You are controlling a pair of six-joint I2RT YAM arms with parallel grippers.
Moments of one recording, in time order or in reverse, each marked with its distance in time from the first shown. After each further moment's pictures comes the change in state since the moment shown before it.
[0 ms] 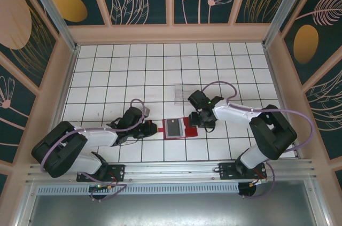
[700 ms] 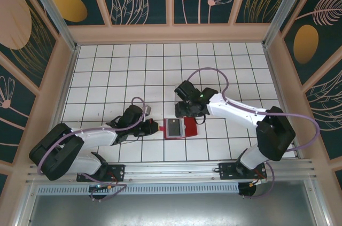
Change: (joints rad) left arm 0.000 -0.032 0.031 -0.042 0.010 0.031; right arm 0.134 -0.004 0.272 -0.098 0.077 -0.007
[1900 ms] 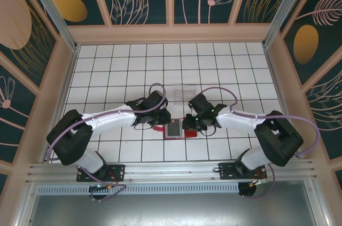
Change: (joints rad) left arm -0.149 0.208 0.521 -0.573 -0.244 0.029; right arm -0.097 -0.084 -0.401 0.381 -0.344 0.071
